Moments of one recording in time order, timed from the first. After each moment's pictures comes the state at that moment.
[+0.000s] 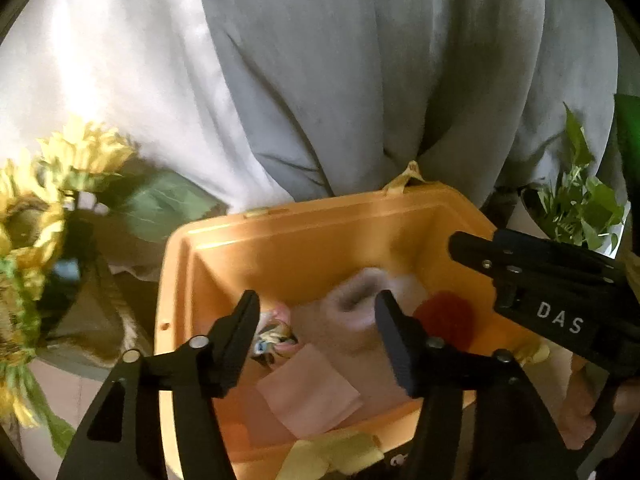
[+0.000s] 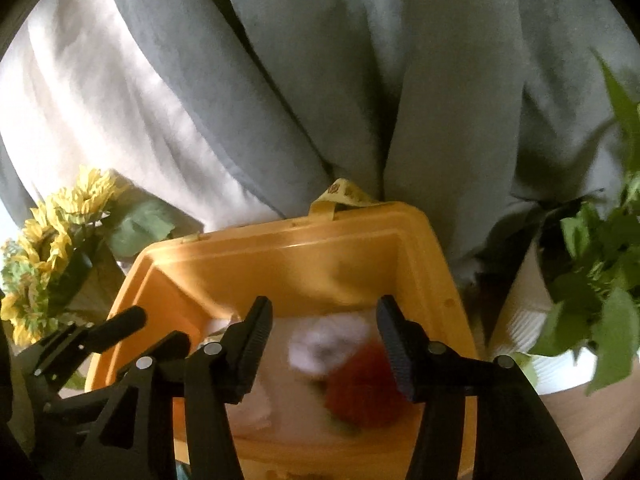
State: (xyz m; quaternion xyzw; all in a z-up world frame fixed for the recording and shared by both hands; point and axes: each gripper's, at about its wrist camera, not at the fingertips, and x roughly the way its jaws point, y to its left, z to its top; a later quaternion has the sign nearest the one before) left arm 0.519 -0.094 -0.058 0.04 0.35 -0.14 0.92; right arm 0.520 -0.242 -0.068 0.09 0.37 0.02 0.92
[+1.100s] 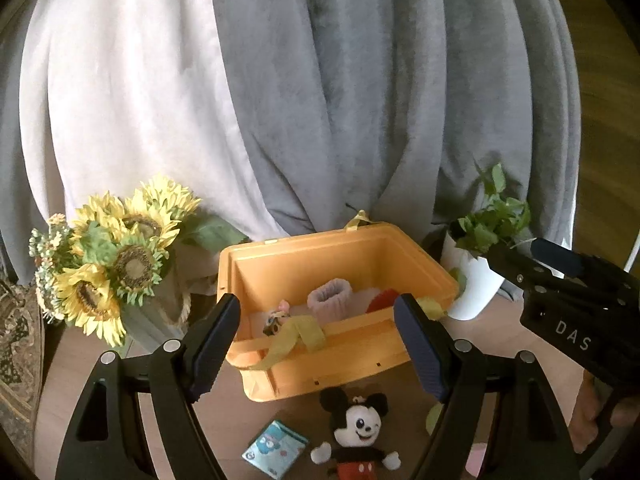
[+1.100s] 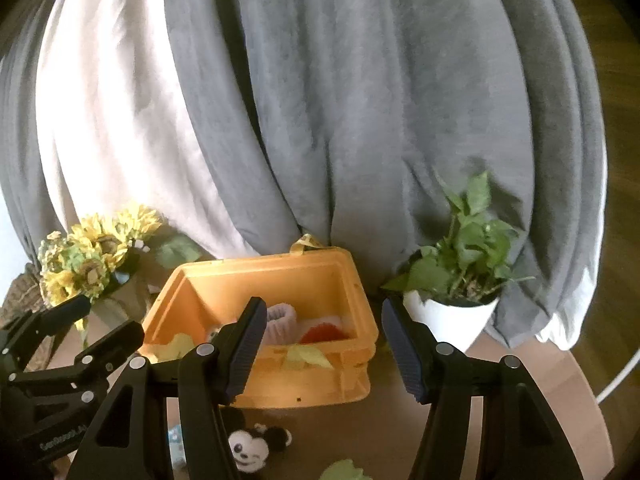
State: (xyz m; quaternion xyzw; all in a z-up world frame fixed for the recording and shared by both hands) left arm 0.360 -0.075 0.011 0.04 0.25 -0.14 0.96; right arm 0.345 -0.238 0.009 0.04 0.25 -0.05 0.97
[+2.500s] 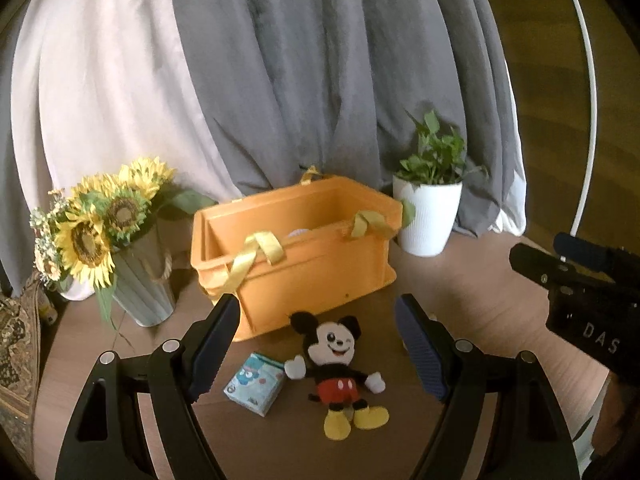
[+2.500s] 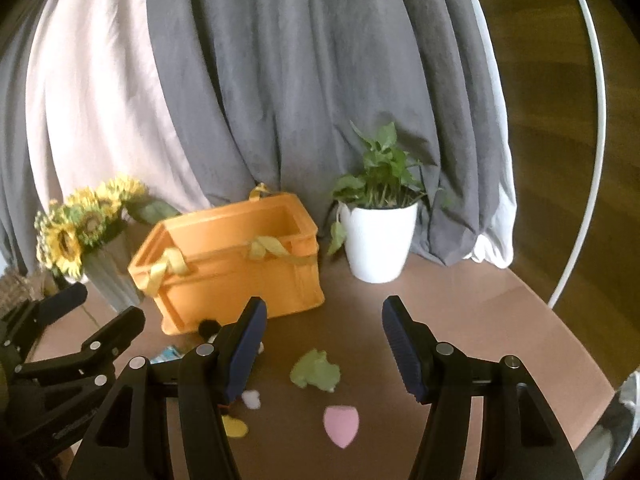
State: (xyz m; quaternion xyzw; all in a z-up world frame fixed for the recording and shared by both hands) left arm 0.265 -0.077 -0.046 0.10 0.24 -0.20 0.95; right arm 0.208 -0.225 -0.035 0.06 0.26 -0.15 0.95
